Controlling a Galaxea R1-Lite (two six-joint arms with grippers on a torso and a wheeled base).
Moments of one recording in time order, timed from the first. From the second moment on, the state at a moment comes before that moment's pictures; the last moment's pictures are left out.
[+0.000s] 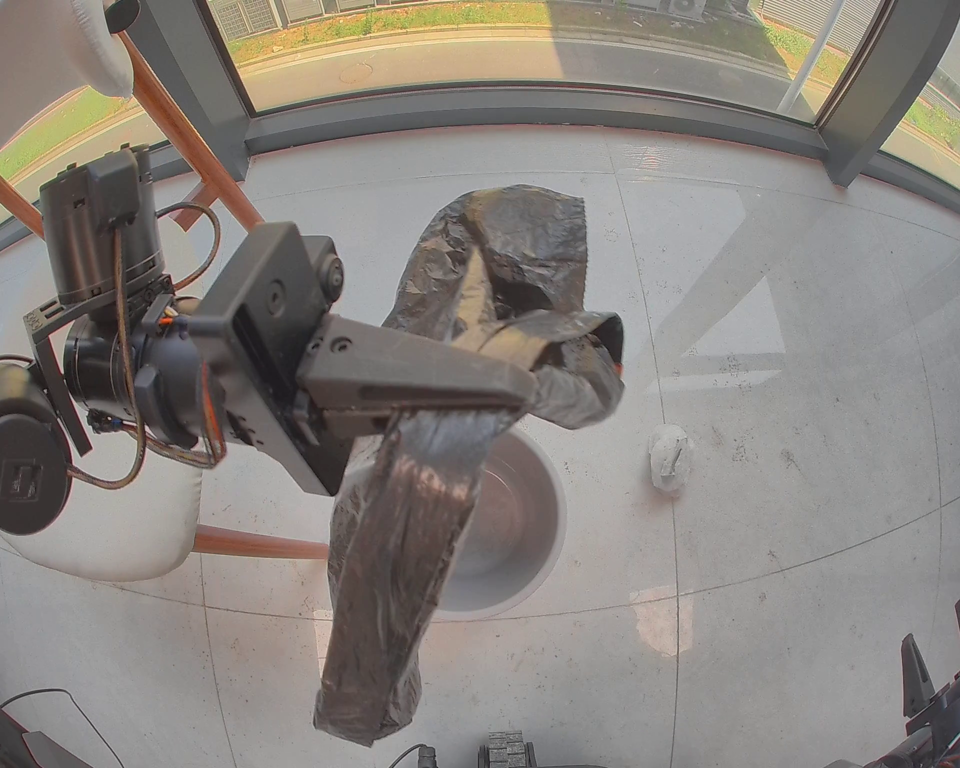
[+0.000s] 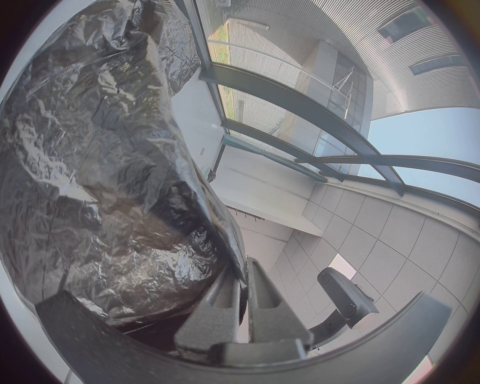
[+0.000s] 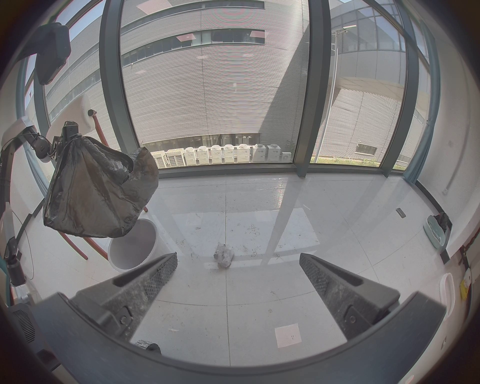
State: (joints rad) left arm -0.55 1.55 -1.05 -0.53 -1.20 -1.20; right arm 0.00 0.02 -0.02 0.00 -0.02 0.02
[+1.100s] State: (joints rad) left arm -0.65 1.46 -0.82 -0.54 -1.21 -1.13; right arm 0.00 0.02 -0.02 0.00 -0.02 0.02
